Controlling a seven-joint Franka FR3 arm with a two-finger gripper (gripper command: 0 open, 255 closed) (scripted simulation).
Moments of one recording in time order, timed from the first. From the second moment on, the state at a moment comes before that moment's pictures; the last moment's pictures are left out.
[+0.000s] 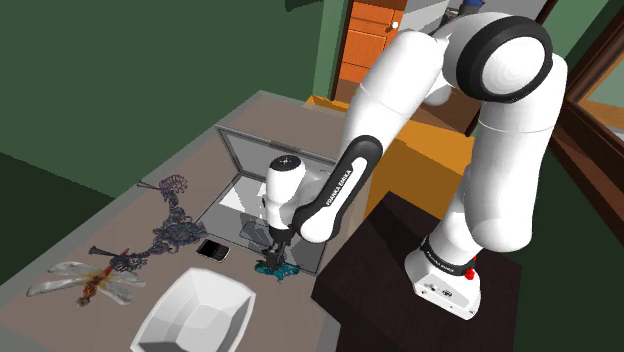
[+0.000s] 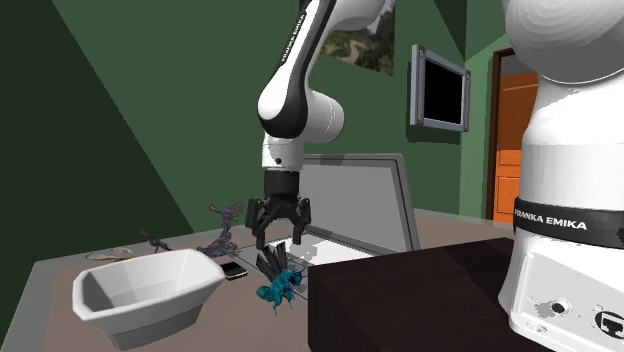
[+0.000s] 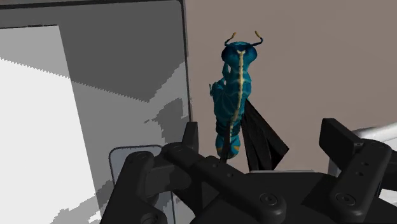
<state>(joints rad) 0.29 0.34 0.29 -2.49 0.02 2.78 0.19</state>
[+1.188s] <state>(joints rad) 0.32 0.44 0.26 -2.47 -0.02 2.86 0.21</state>
